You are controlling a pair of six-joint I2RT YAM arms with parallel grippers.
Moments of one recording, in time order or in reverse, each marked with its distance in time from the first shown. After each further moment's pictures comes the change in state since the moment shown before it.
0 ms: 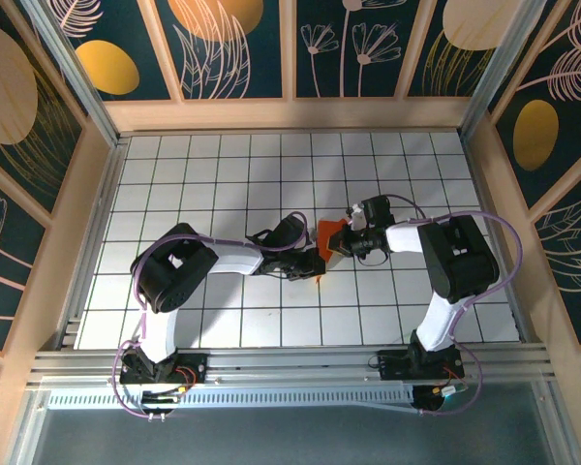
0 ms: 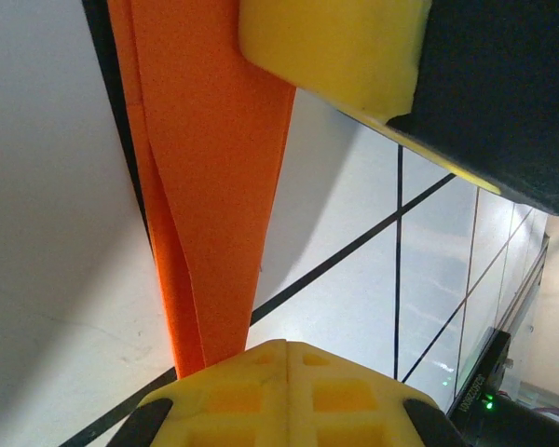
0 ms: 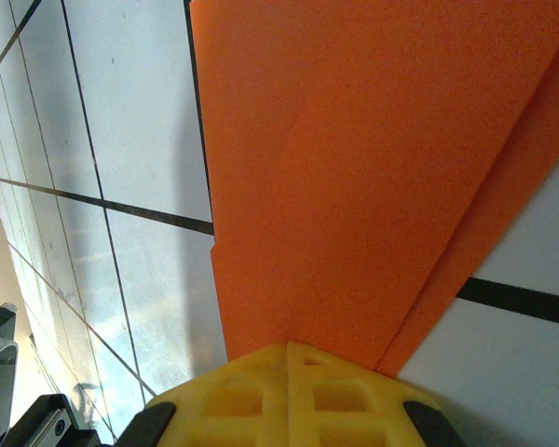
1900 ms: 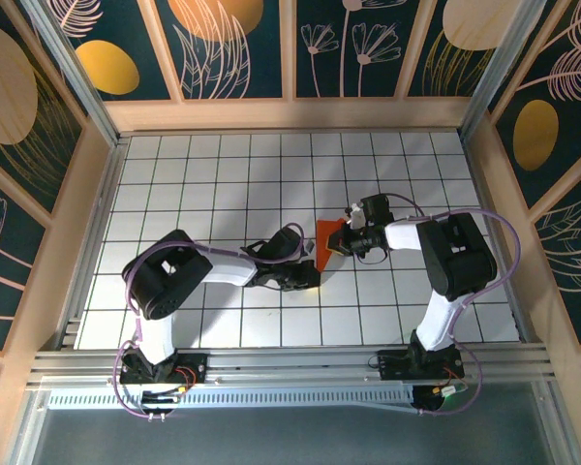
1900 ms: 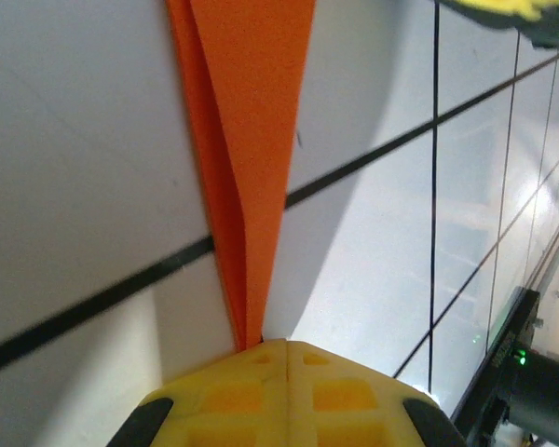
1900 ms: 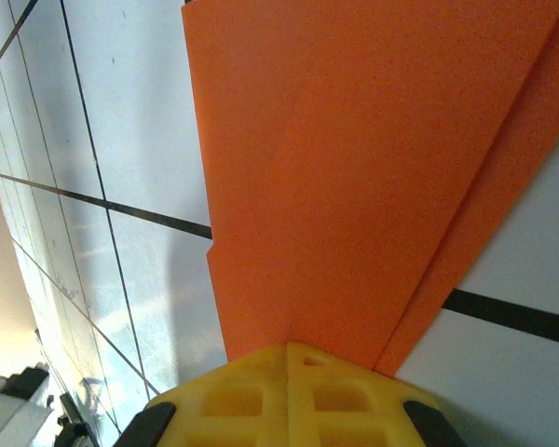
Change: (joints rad) left arm -0.038 -0.074 -0.129 0.052 -0.009 0.025; right arm -0.002 0.021 0.030 -0.030 -0.017 -0.008
